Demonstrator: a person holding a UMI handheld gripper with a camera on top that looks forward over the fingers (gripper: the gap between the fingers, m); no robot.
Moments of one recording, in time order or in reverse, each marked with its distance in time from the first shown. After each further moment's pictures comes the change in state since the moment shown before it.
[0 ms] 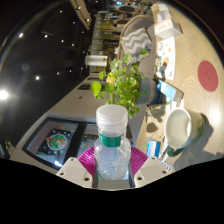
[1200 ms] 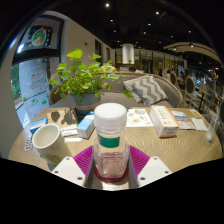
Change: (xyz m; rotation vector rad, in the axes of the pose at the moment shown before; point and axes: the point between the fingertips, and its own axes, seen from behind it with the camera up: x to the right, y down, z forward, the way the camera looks) arm 0.215 -0.207 -0.086 -0.071 0.595 -1.312
